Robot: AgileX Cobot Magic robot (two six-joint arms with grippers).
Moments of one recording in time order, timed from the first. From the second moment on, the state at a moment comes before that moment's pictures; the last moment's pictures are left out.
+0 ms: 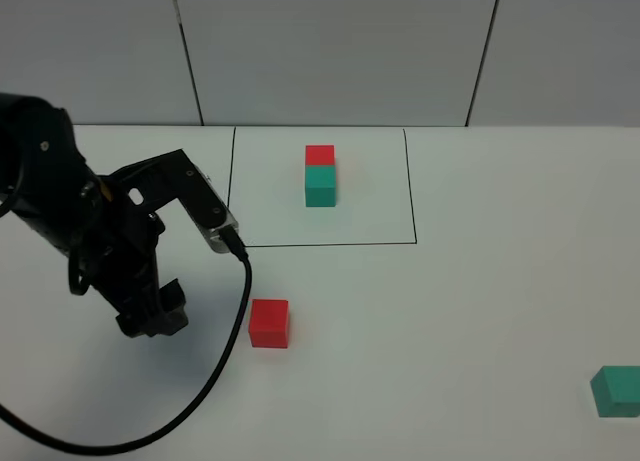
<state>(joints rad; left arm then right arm) -0.33 1.63 -1.13 -0.16 0.83 0.73 0.00 0.04 -0.50 0.06 1.06 -0.04</state>
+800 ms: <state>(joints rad) -0.33 1.15 -0.79 -0.17 0.82 0.59 0.00 0.04 -0.50 0.06 1.06 -0.04</state>
